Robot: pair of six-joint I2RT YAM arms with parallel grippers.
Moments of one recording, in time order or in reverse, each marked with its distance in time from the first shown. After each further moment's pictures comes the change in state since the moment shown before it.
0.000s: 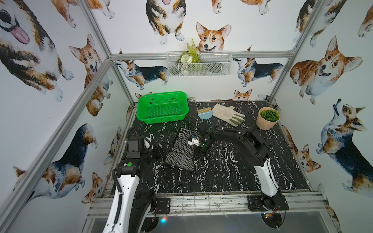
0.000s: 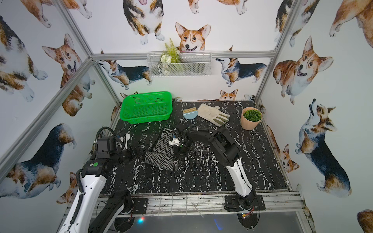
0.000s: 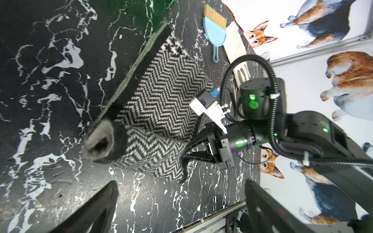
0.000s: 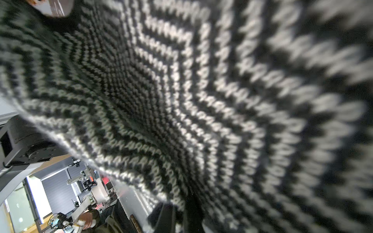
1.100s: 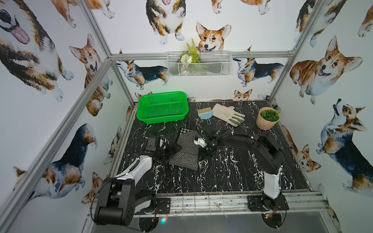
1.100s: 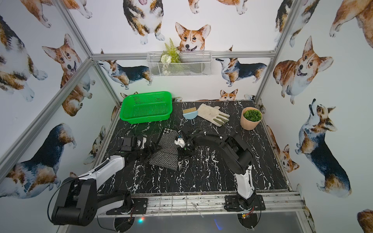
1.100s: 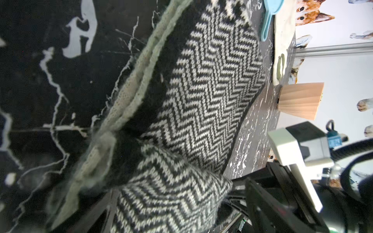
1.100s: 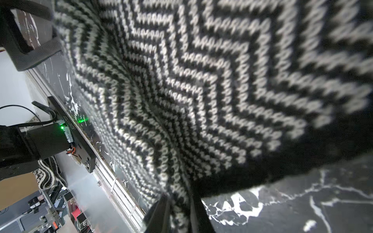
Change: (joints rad) left arm -0.137 0.534 -0.190 0.581 -0.004 -0.160; right arm 0.041 -0.247 -0.227 0.126 0.230 0.109
